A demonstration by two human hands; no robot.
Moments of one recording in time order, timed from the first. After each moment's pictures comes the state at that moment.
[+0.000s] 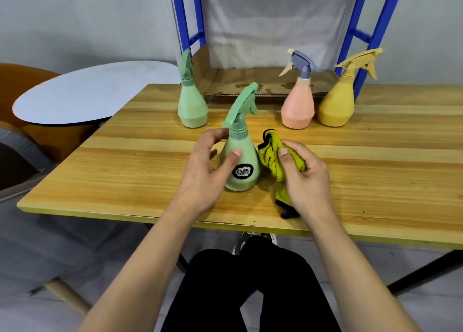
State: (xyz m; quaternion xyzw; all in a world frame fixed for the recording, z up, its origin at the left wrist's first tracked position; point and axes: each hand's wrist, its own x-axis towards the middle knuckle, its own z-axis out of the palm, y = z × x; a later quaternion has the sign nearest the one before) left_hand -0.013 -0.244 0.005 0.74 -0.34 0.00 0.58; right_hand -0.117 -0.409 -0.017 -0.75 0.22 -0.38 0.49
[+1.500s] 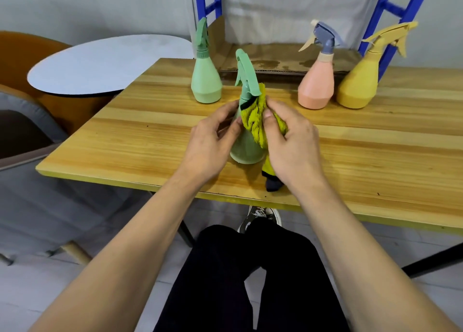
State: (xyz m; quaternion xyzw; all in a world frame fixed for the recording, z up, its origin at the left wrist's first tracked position) left_hand -0.004 -0.235 0.005 0.76 -0.37 0.04 0.54; right_hand -0.100 -0.368 0.018 -0.84 0.13 -0.36 0.39
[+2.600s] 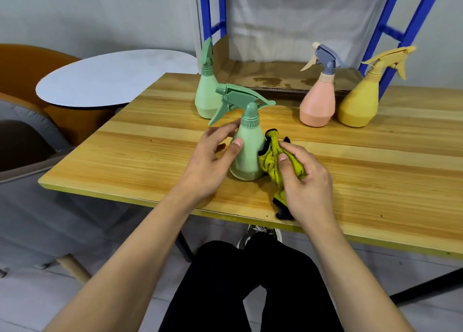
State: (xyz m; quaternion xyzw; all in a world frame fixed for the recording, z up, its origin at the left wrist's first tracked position) left_hand 0.007 -0.228 -0.004 0.76 -0.33 -0.02 0.55; right_hand -0.120 -0.380 -0.018 -0.79 0.20 -0.37 0.45
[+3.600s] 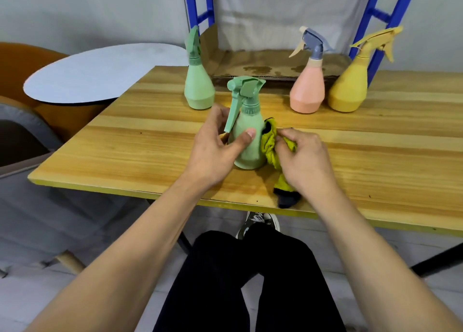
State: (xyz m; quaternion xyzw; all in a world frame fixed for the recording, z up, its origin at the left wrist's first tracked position) left_hand -0.017 -0.252 0.004 0.71 -0.33 0.00 0.62; right_hand -0.121 -0.391 0.014 -0.86 0.21 -0.29 0.37
